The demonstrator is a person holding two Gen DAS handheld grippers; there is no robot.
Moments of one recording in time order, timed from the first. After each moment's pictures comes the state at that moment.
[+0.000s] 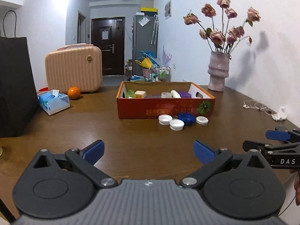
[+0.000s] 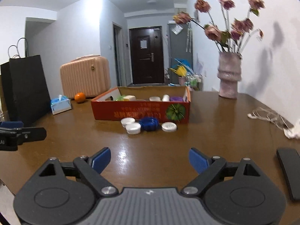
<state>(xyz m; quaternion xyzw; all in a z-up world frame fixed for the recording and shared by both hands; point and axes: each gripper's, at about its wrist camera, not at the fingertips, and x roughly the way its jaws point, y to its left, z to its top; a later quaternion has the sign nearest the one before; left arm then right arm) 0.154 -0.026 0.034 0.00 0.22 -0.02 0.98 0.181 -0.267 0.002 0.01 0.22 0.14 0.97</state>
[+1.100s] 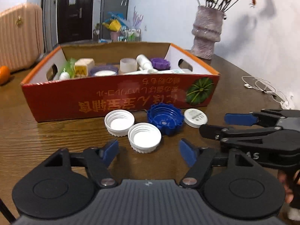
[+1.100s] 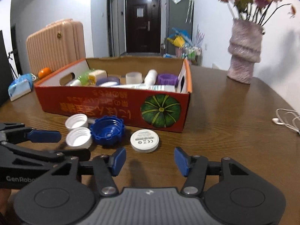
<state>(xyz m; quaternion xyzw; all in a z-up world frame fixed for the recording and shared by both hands) 0.385 -0.088 -0.042 -0.01 0.34 -0.12 0.93 0.402 -0.253 -0.042 -0.03 0.32 0.13 0.94</state>
